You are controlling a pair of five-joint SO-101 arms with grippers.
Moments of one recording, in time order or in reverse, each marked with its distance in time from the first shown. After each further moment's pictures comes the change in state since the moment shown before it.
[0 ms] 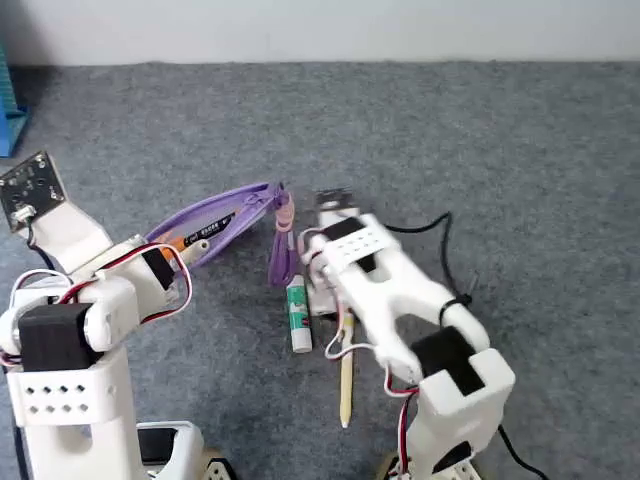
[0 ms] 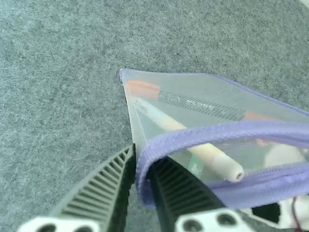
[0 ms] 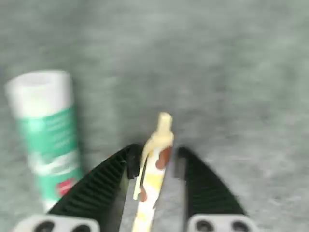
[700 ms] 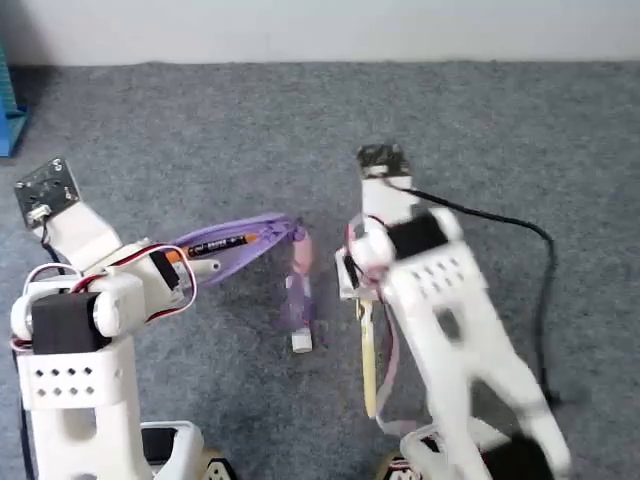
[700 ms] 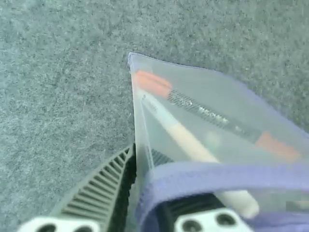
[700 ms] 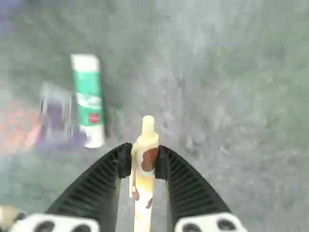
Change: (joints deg) left arm -0.1 0.8 3.8 -0.5 0.0; right arm 3.8 -40.4 0.1 19.5 4.5
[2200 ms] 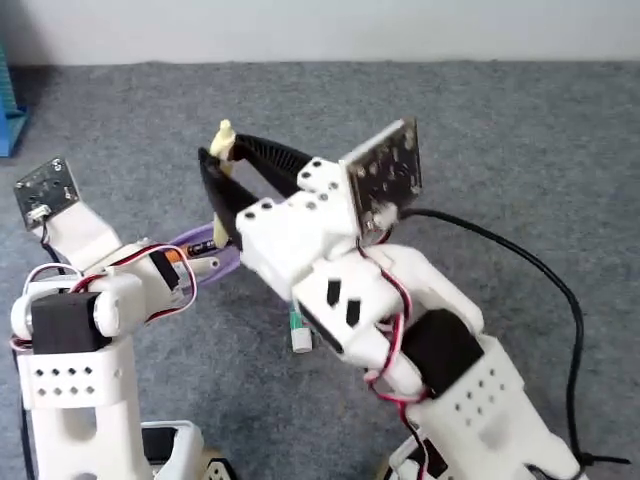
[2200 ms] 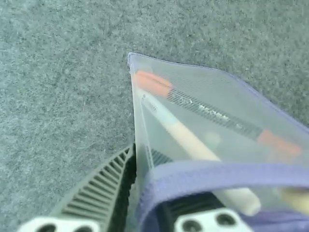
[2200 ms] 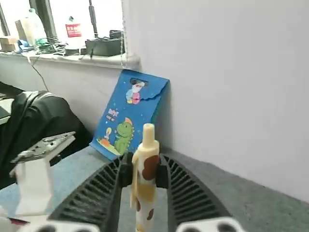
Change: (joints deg) left arm 0.1 0.1 0.0 0.0 0.0; right arm -20.6 -17.7 -3.1 -51.3 7.5
